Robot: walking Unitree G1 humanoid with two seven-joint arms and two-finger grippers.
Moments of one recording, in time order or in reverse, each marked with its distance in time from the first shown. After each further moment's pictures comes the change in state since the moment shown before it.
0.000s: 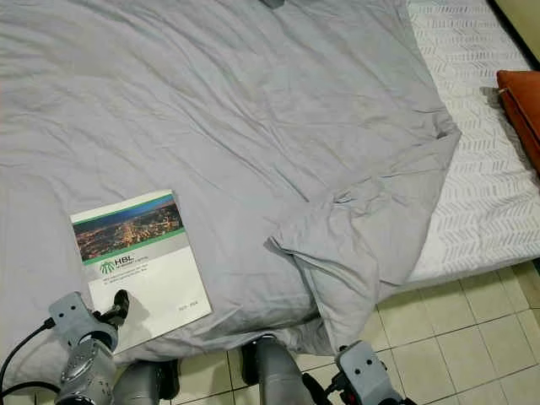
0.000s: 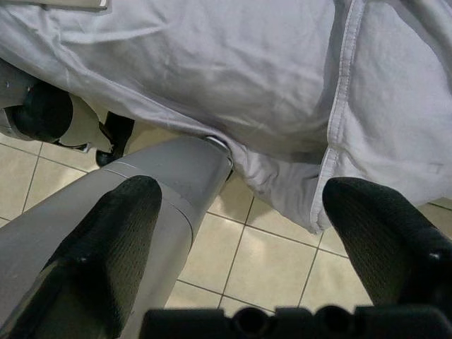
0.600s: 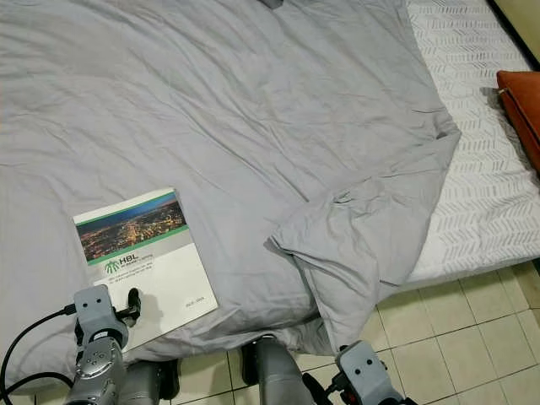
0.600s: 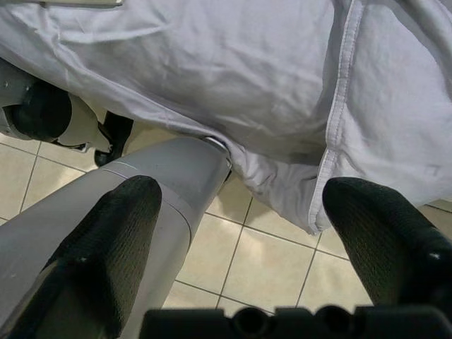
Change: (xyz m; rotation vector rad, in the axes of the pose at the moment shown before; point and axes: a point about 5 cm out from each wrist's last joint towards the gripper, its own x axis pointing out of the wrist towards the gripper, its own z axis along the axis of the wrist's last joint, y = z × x) left arm -0.006 -0.015 -0.002 0.307 -0.081 -0.019; right arm 0.000 0.000 0.000 -0.007 -0.003 -0.001
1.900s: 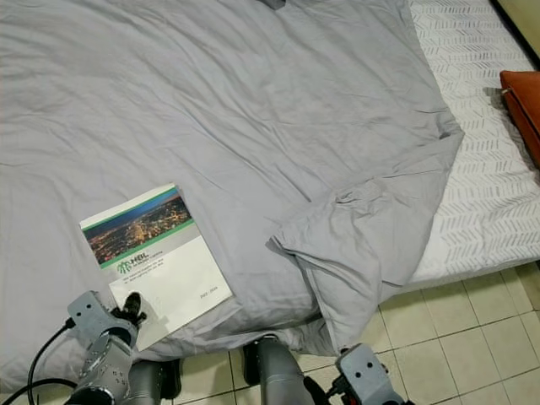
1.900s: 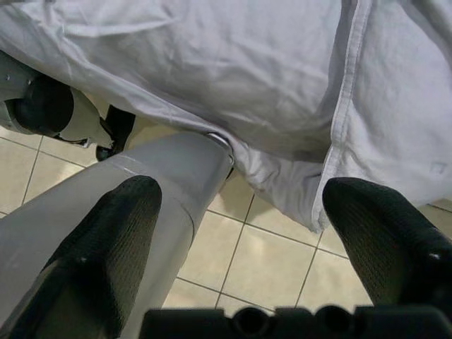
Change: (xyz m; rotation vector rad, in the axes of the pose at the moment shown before) left arm 0.005 -0.012 -0.007 -0.468 0.148 -0.062; right arm 0.000 0.000 -0.001 -0.009 0.006 -0.001
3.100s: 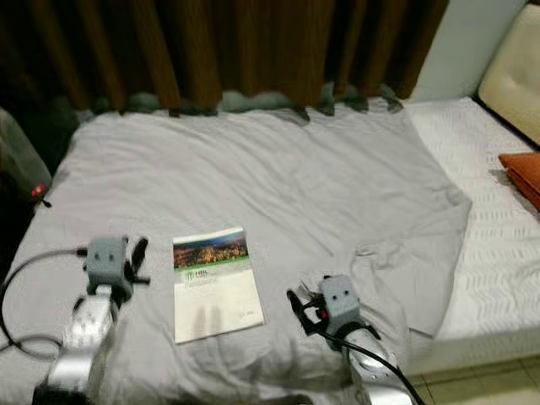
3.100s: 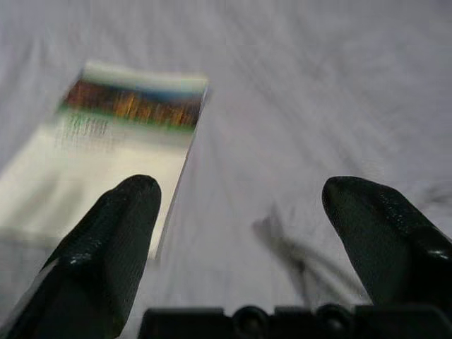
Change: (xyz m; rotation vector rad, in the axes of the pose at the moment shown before) left arm -0.032 -0.047 0.056 0.692 -0.345 -0.356; right arm 0.077 -0.035 0.057 0.123 -0.353 -0.210
